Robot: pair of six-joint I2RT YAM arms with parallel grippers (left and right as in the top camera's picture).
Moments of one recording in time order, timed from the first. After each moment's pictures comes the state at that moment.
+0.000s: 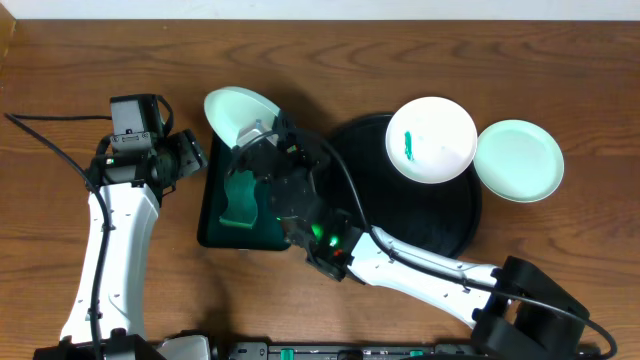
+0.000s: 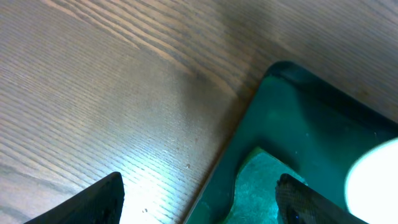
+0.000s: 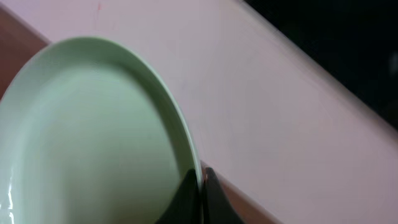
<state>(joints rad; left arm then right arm) 0.13 1.39 1.10 -0.76 -0.06 -0.31 1.05 1.76 1.13 0.52 0.84 -0.48</state>
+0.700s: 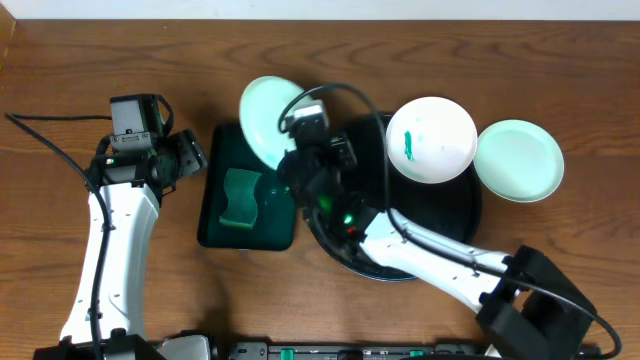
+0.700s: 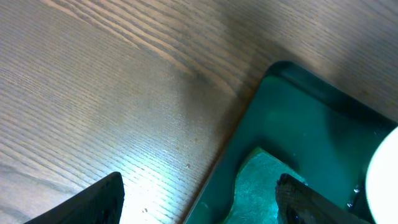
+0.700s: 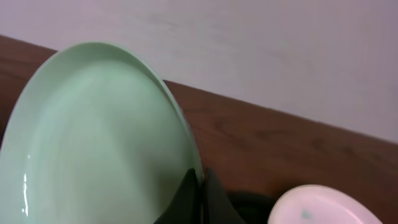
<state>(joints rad) 0.13 1.39 1.10 -0.76 -0.06 -0.31 0.93 1.75 1.13 0.22 0.85 0.11</state>
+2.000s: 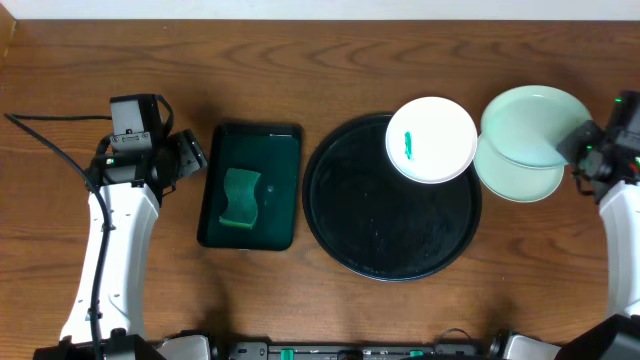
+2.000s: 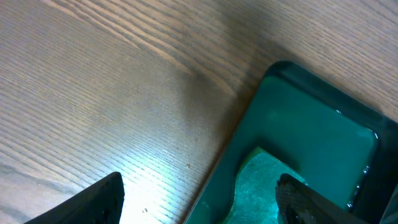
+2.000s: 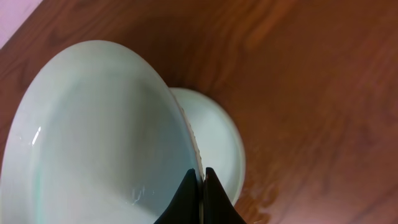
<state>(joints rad) 0.13 1.39 1.10 -0.76 -0.06 -0.31 -0.35 1.44 1.14 -0.64 0.11 0.51</state>
